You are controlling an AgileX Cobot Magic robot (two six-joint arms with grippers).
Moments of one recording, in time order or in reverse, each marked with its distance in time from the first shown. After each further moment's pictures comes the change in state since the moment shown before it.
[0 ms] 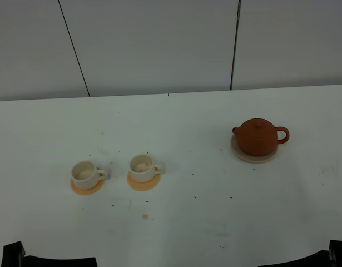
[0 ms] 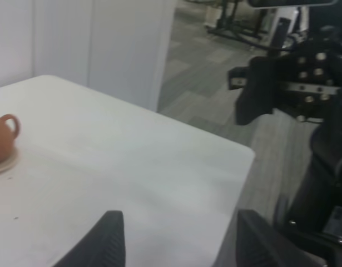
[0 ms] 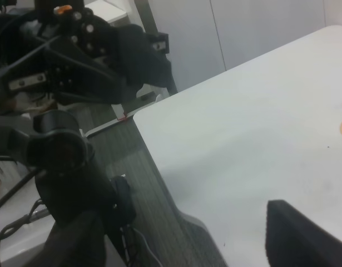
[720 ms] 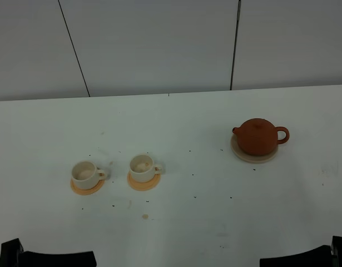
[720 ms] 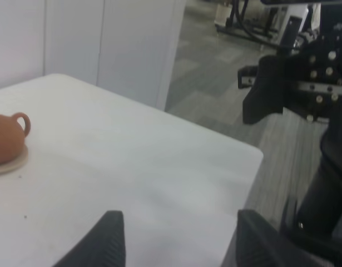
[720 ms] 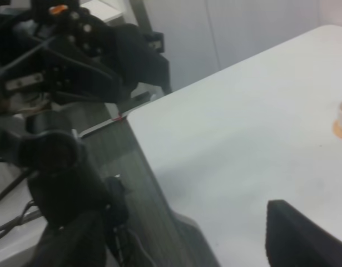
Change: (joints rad) left arm 0.000 0.000 0.000 -0.033 -0.015 -0.014; right arm 0.000 0.000 0.000 0.012 -0.044 0.000
